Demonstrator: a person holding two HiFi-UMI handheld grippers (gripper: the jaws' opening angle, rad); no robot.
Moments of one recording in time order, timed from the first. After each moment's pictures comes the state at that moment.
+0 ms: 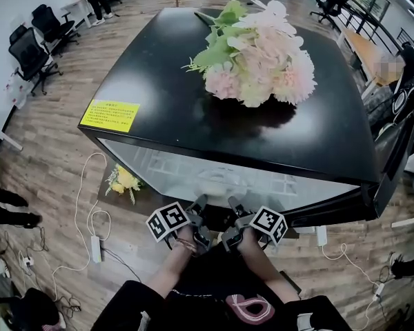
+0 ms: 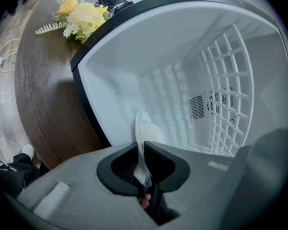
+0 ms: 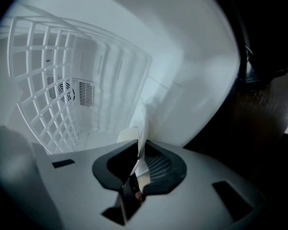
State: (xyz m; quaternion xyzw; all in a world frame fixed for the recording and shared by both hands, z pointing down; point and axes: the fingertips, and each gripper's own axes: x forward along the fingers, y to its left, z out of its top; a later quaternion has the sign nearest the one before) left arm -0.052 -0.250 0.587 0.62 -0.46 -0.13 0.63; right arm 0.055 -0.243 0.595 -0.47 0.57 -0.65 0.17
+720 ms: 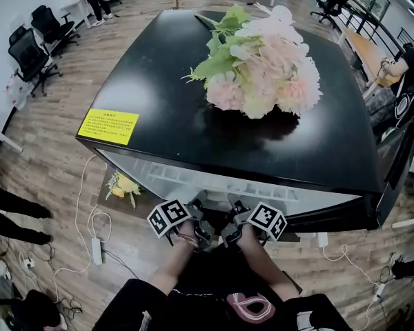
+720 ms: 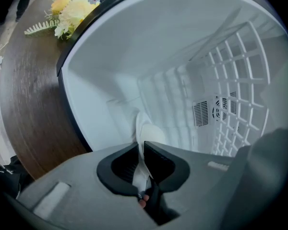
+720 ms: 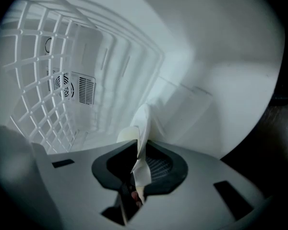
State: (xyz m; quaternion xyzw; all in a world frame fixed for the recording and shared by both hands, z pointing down) left arm -0.056 -0.279 0.588 0.61 -0.47 -0.14 0.63; right arm 0.051 -0.272 0.594 -0.48 0.60 -0.62 0.15
